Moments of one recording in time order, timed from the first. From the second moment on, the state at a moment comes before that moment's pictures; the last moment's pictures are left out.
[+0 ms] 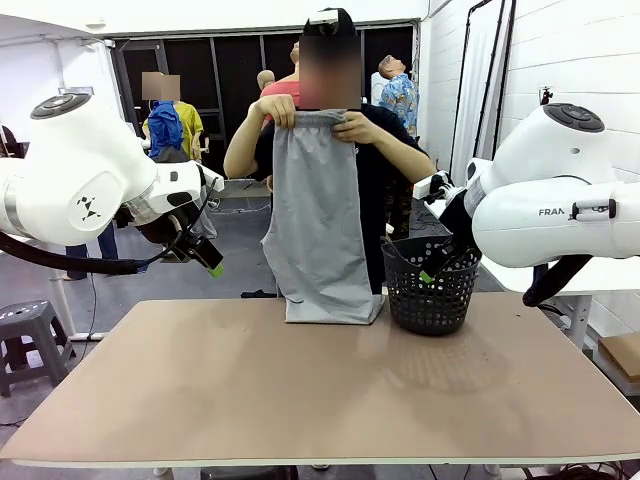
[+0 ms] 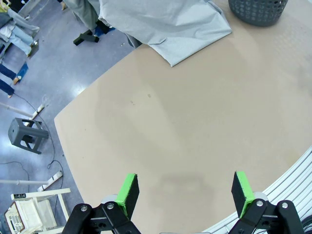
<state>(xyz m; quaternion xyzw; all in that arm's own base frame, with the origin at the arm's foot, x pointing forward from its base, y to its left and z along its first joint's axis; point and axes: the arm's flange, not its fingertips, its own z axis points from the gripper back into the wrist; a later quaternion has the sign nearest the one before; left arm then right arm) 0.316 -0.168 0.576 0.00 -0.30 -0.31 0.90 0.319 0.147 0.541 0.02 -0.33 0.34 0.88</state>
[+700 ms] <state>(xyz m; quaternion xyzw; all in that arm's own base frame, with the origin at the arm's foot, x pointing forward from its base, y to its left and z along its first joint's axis) 0.316 -0.168 0.576 0.00 -0.30 -0.31 0.90 0.319 0.147 0.541 0.02 -0.33 0.34 0.88</state>
